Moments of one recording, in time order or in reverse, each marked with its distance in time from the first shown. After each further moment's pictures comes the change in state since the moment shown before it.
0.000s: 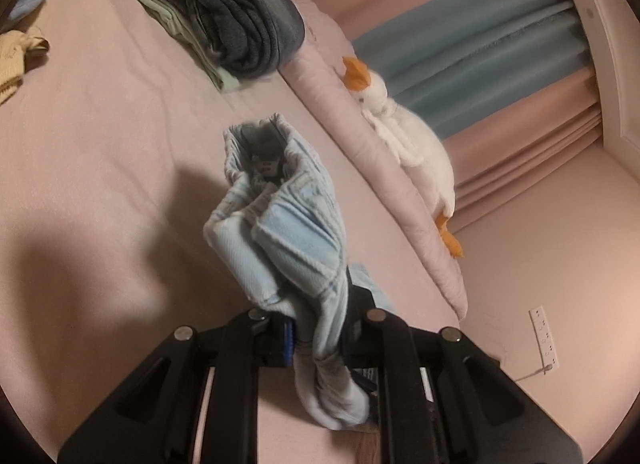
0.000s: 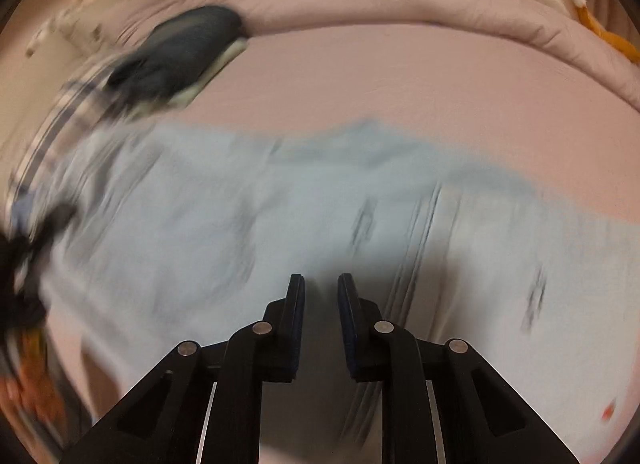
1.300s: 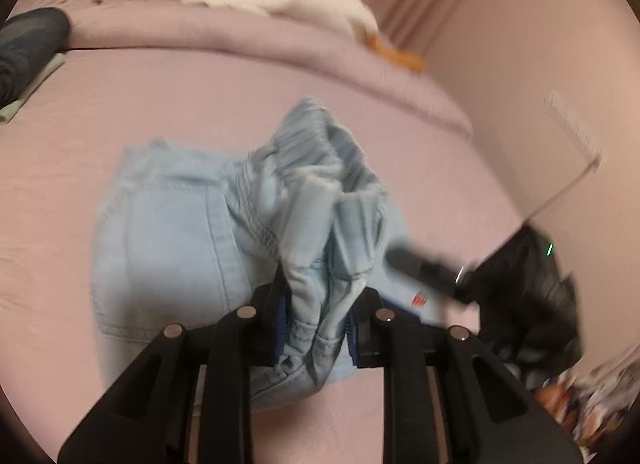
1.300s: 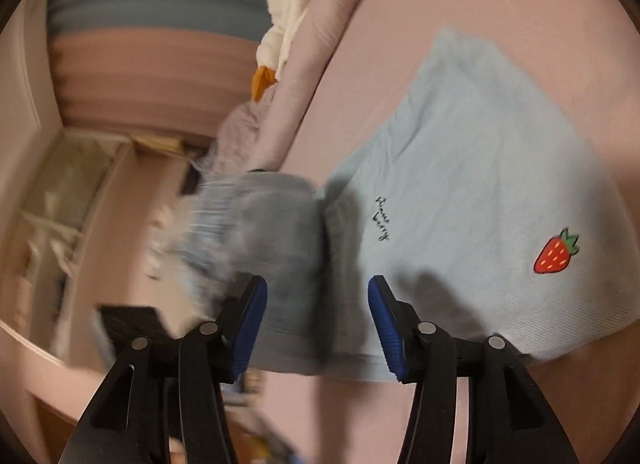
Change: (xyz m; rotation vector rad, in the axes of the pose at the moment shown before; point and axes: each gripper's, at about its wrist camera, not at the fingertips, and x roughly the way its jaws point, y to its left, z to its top) left arm 0.152 -0.176 -0.141 0.630 0.381 0.067; right arm -0.067 -0.194 -0.099 0.805 -0.321 0.757
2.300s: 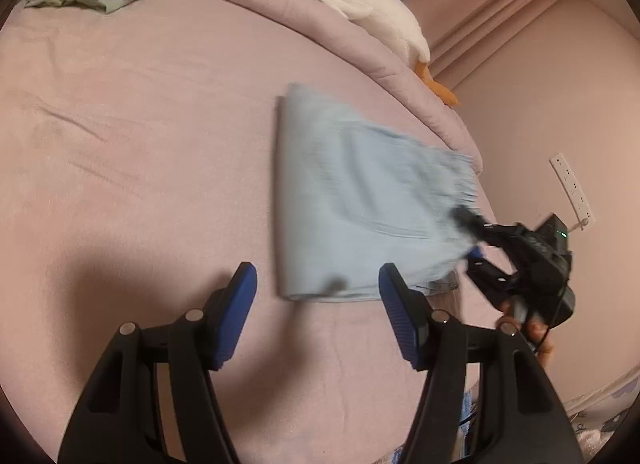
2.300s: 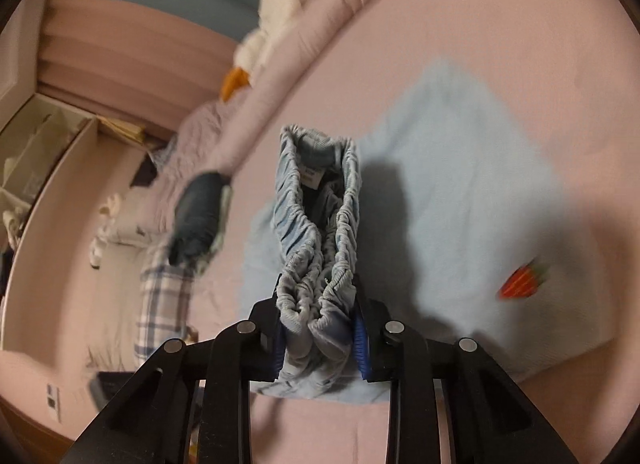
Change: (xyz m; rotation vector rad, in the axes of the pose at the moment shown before) left arm -0.080 0.086 -0.063 -0.290 -0.035 -0.075; right arm -0.005 0.042 0.000 -0.242 -0.145 -0.295
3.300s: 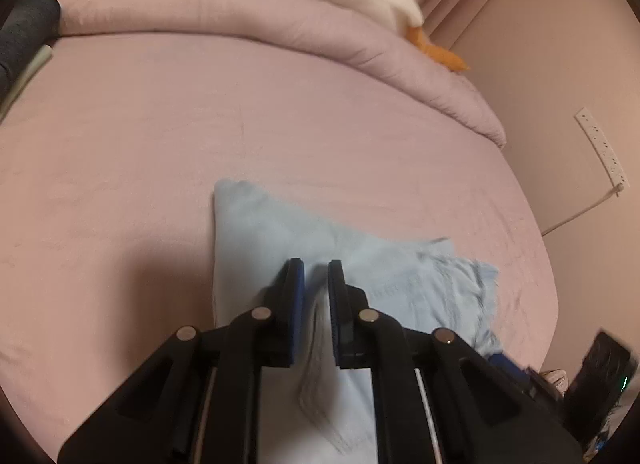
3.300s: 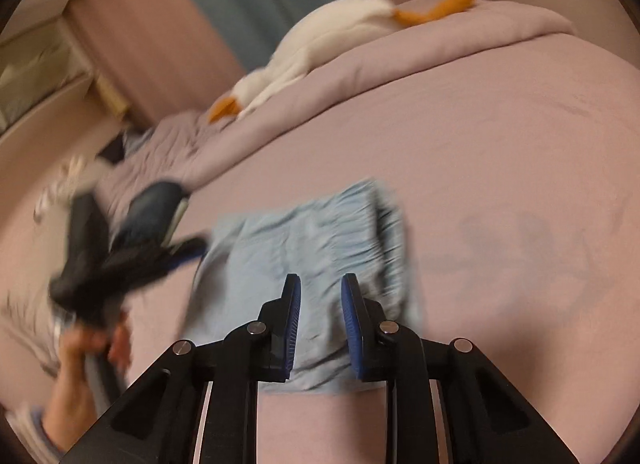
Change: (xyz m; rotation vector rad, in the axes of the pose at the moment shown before) left arm 0.145 -0.066 0.129 0.195 0.117 0.106; right arm -0.028 0.012 -0.003 -0.358 -0.079 -0.256
